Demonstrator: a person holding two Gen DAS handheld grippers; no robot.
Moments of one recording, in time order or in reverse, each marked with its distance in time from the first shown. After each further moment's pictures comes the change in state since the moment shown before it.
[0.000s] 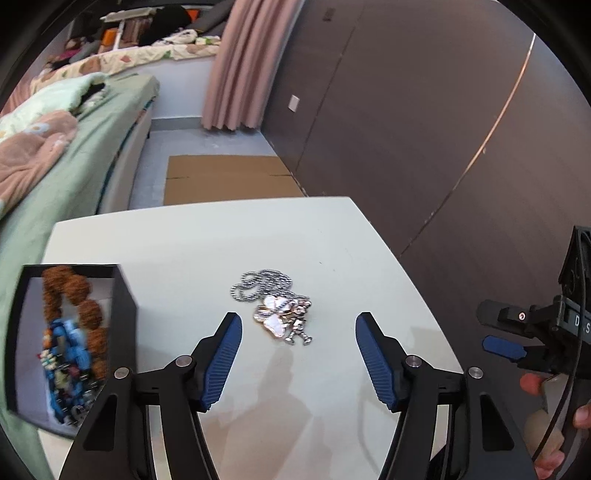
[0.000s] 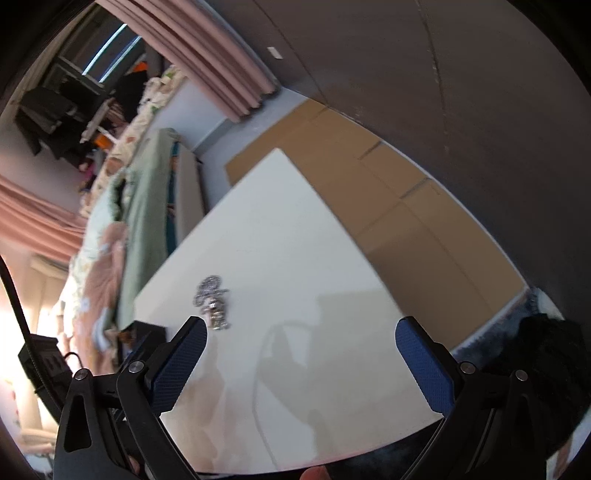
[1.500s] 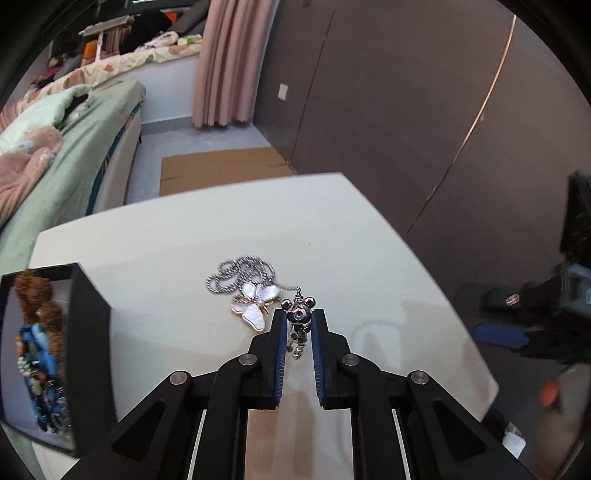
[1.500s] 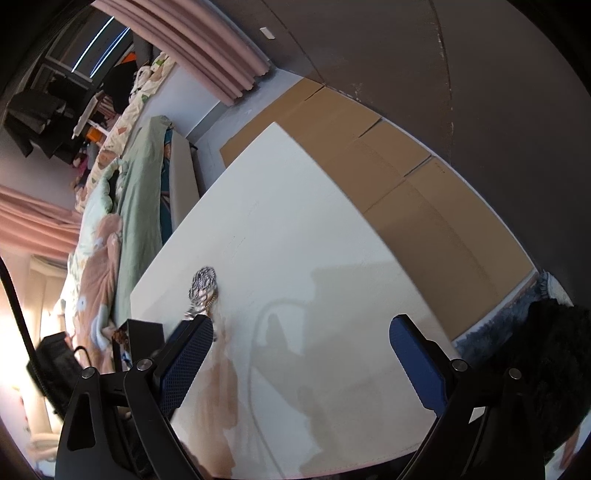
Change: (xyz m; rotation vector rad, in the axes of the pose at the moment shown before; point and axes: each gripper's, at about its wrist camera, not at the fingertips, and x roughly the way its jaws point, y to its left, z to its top) left arm 0.012 -0.016 -0.011 0.070 0.020 0.033; right arm 0.029 0.005 0.000 0.020 0.081 0.014
